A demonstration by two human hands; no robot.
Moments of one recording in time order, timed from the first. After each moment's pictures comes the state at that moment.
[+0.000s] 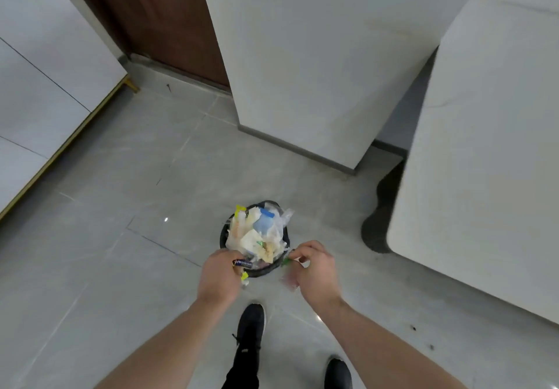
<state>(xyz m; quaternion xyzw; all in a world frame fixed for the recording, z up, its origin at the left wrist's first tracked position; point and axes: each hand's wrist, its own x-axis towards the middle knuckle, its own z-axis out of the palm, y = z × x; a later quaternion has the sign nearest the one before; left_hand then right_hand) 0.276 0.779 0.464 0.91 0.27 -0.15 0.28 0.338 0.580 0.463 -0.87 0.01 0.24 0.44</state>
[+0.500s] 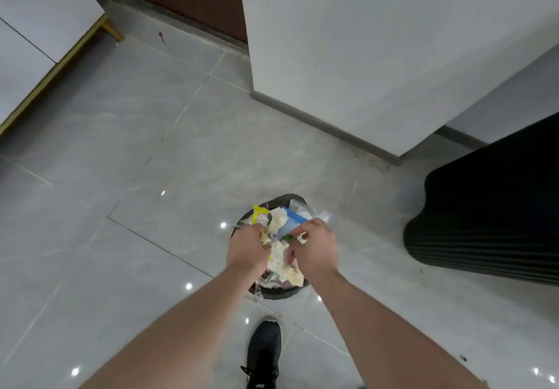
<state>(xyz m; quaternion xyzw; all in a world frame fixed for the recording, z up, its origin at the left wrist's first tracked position) 0.386 0.852 0.262 0.88 0.30 -0.21 0.30 0.432 0.710 0.273 -0.89 0.04 0.28 0.35</state>
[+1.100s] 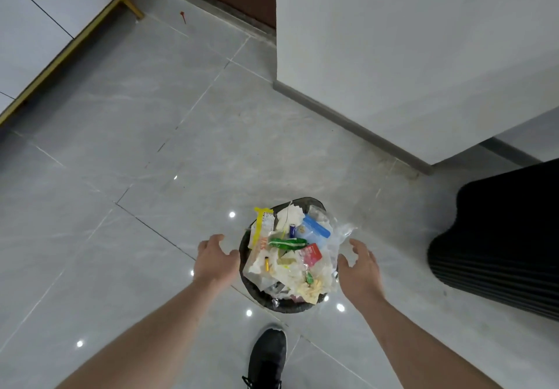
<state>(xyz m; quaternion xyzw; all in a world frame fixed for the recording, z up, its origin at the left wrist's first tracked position) 0.347 0.928 0.214 0.76 0.50 -0.25 0.34 0.440 0.659 0.199 -0.89 0.14 0.32 0.29</state>
